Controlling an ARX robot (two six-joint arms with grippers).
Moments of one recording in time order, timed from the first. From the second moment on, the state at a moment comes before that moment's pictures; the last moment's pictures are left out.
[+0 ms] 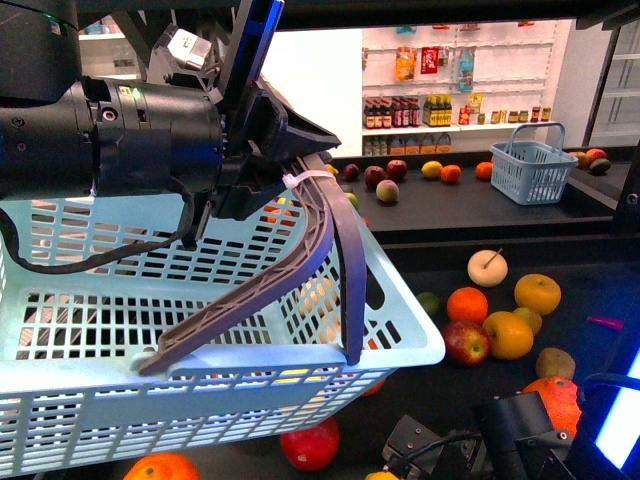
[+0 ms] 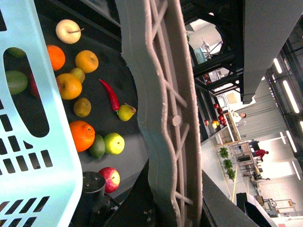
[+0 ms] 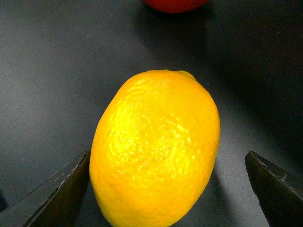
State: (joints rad) left arm -0.32 1.78 1.06 0.56 0.63 -0.88; right arm 0.19 2.75 1.28 0.62 -0.43 -0.60
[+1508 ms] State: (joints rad) left arm -0.32 1.78 1.06 0.56 0.63 -0.88; right arm 0.00 2.01 0.98 0.80 -0.41 -0.26
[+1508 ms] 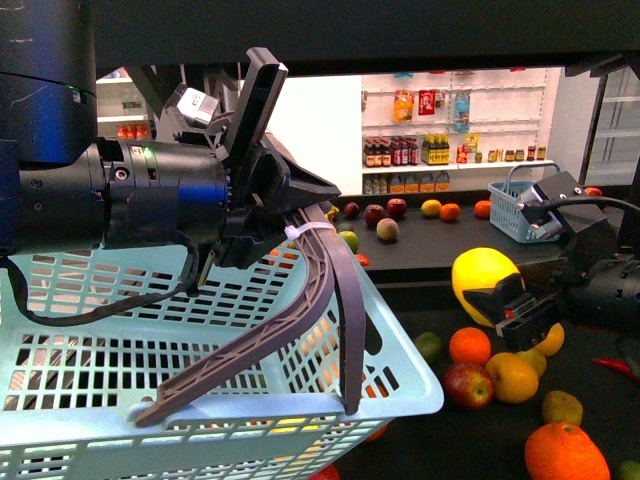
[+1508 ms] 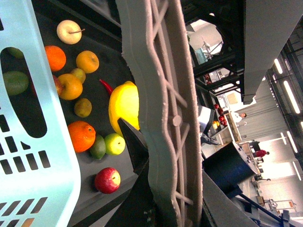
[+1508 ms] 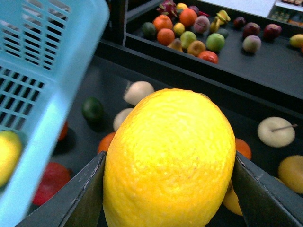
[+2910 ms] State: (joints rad) left arm -0.32 1.78 1.06 0.56 0.63 -0.89; right arm 0.08 1.69 0.81 0.74 -0.25 -0.14
